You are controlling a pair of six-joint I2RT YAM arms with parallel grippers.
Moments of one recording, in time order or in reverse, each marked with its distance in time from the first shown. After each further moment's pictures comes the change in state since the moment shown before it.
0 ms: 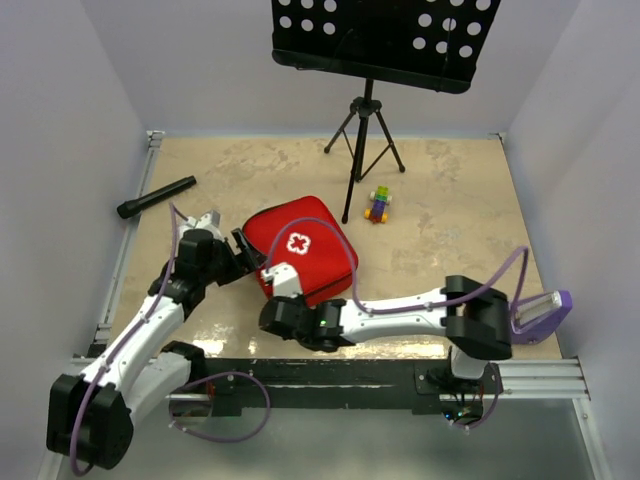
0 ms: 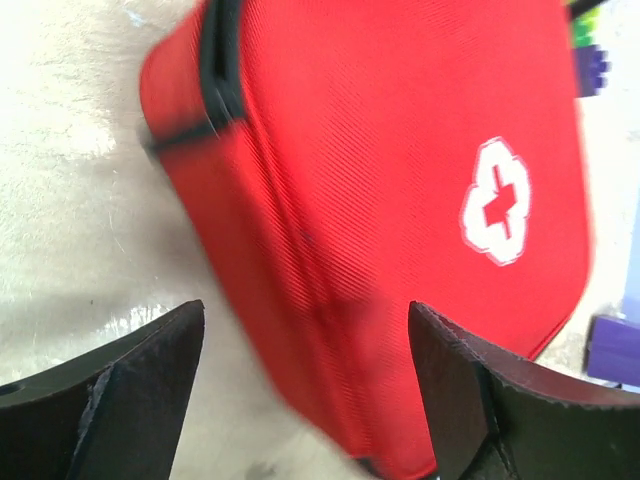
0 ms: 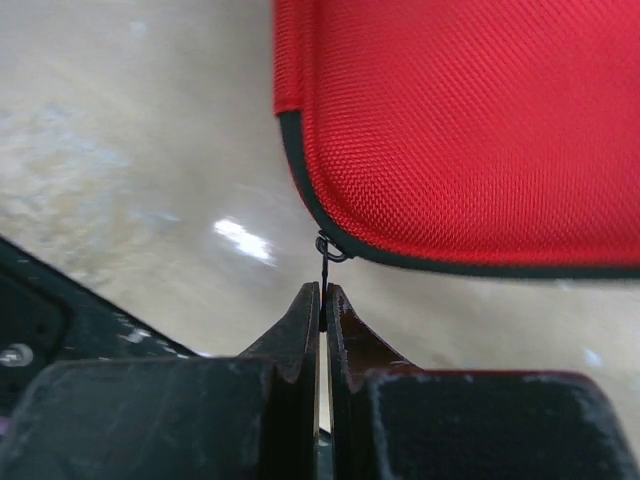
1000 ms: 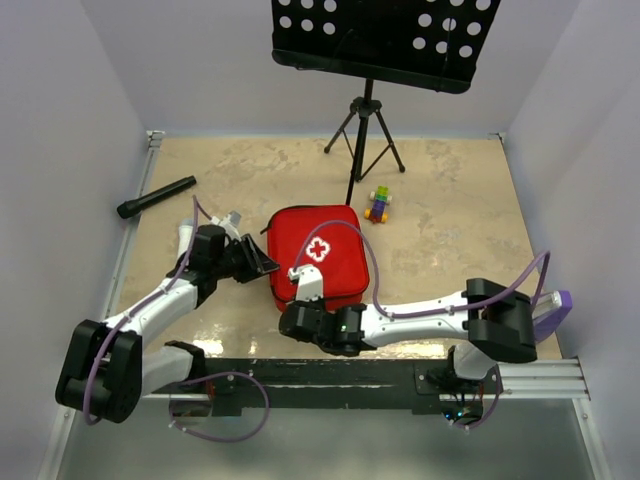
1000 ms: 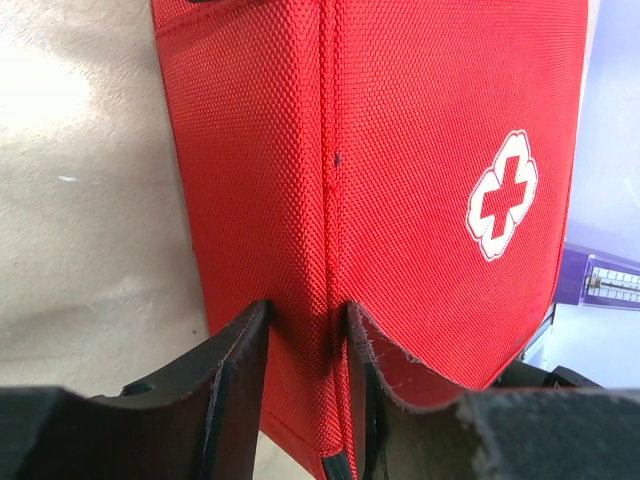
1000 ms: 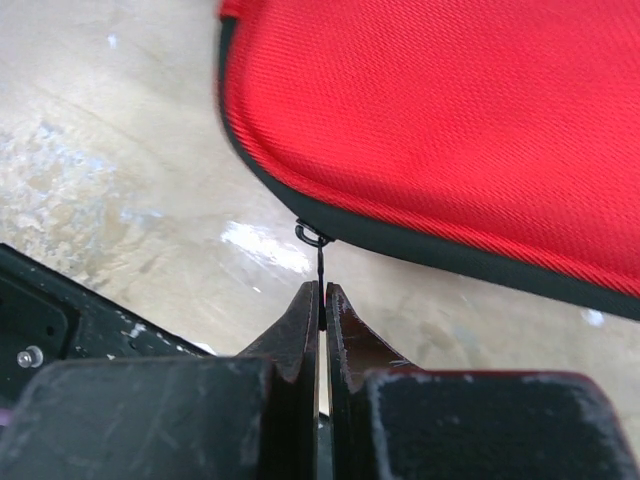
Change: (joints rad) left arm -0.005 0.226 -0.037 0.233 0.212 -0.027; right arm 0.024 -0.039 -0.073 0.039 0.022 0.117
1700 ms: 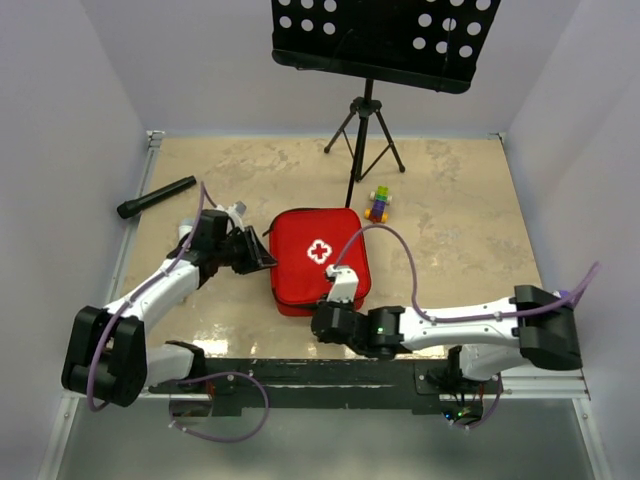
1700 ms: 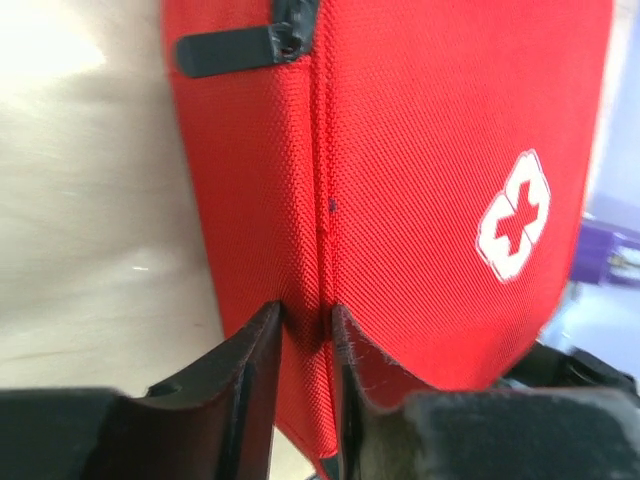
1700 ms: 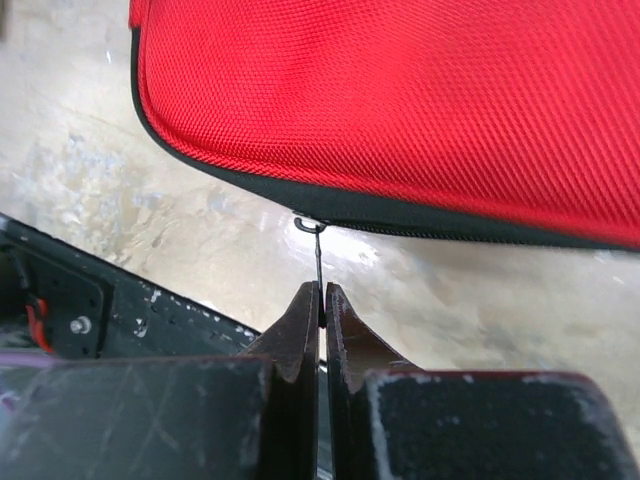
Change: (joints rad) left arm 0.010 0.093 0.169 -0.190 0.037 0.093; right arm -0.011 -0.302 -0.248 -0.008 -0.027 0.237
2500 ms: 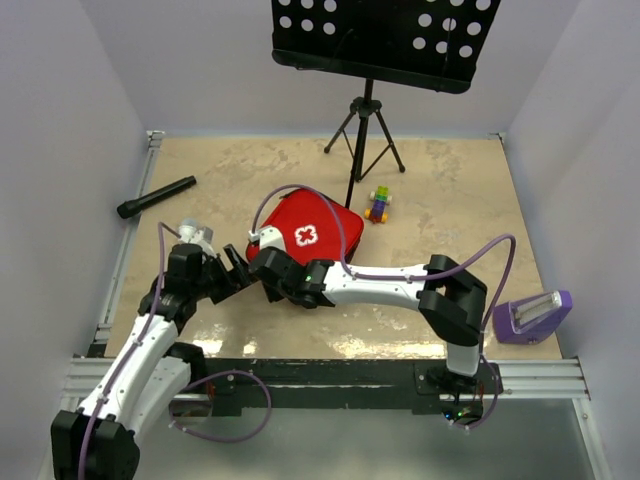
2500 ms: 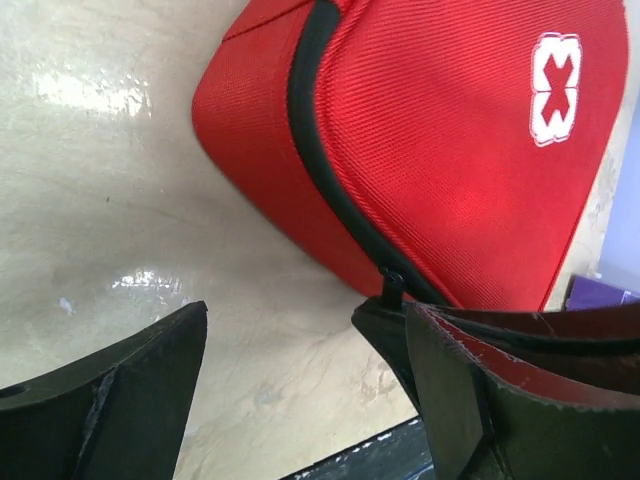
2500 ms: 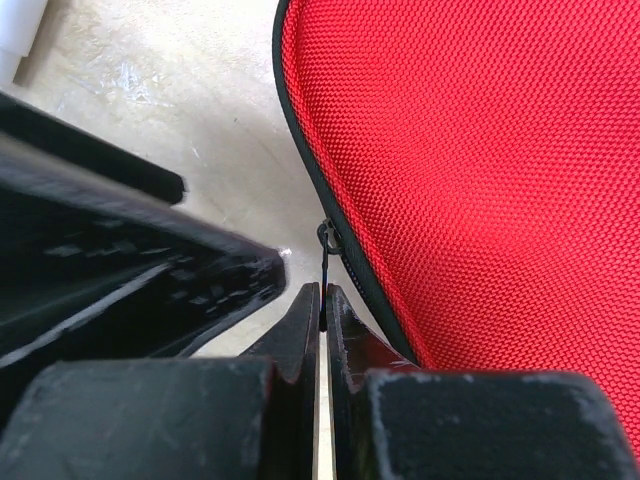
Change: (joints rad) left arm 0.074 -0.533 -0.182 -0.258 -0.128 -0.058; right arm -0.200 0.547 0.620 -0.018 -0.189 -0.549
